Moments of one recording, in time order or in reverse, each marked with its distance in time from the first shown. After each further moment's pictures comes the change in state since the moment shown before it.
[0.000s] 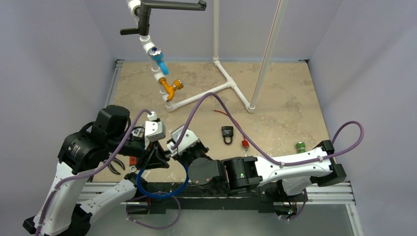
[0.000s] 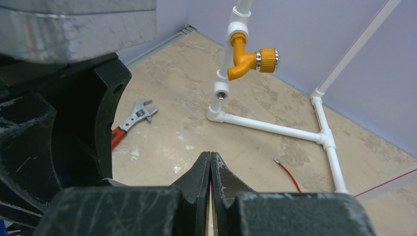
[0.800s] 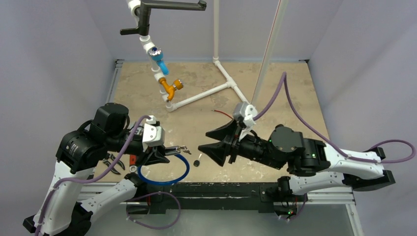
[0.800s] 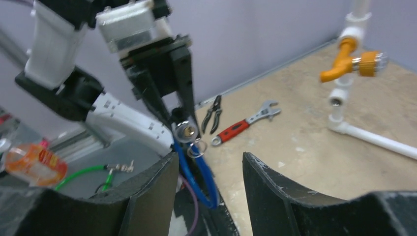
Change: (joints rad) left arm 0.000 0.026 0.051 -0.020 -0.006 0.230; right arm -0.181 -0.516 -0.203 -0.144 -0.718 0.271
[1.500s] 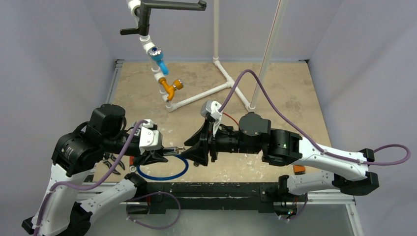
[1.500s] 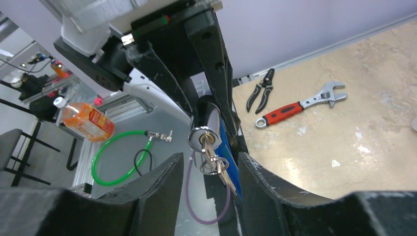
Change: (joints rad) left arm -0.010 -0.006 0.030 -0.011 -0.018 0.068; right arm -0.181 0.171 0.021 0.053 -0.508 0.087
